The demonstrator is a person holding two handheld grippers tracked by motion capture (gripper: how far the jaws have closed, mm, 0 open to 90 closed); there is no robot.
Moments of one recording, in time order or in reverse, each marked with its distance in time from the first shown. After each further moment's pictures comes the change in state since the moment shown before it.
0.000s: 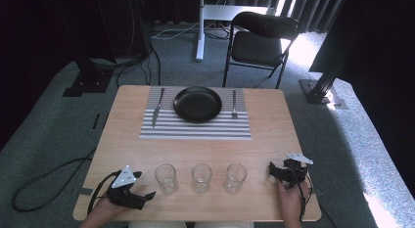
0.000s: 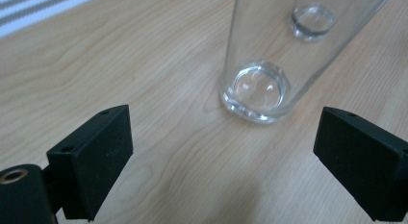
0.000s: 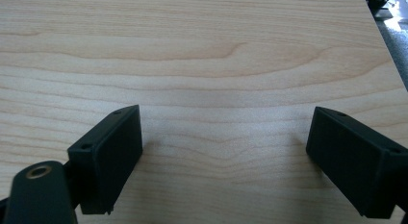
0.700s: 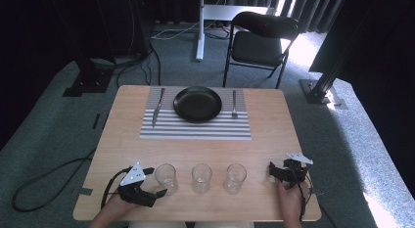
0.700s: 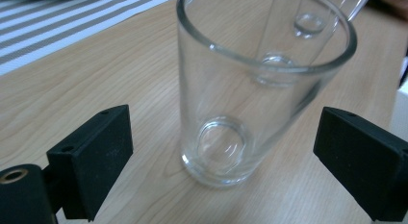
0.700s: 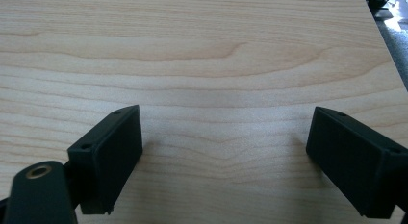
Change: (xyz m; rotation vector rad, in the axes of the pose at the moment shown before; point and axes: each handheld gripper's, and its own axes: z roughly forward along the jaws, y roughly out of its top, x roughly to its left) left arm -0.013 0.022 0.016 -0.095 -0.069 0.020; right arm 0.000 0.000 0.000 0.000 0.001 0.000
